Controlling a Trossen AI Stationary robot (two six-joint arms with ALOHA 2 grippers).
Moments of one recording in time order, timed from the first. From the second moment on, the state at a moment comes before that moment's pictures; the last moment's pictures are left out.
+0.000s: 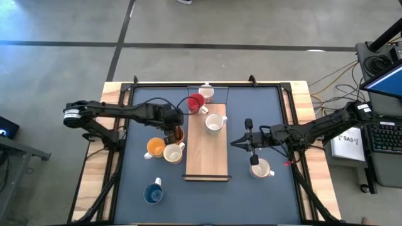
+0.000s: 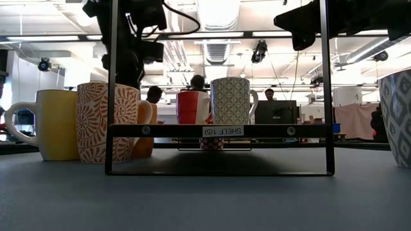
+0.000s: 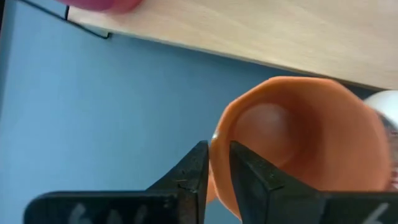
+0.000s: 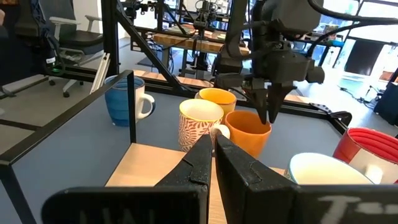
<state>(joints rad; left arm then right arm) 0.12 1.45 1.04 -0.82 -0.19 -0.06 0.21 1.04 0.40 0.55 0.10 -0.12</state>
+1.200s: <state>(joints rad) 0.16 1.28 0.97 -0.70 -0.20 -0.15 0.21 1.04 0.40 0.55 0.10 -0.10</state>
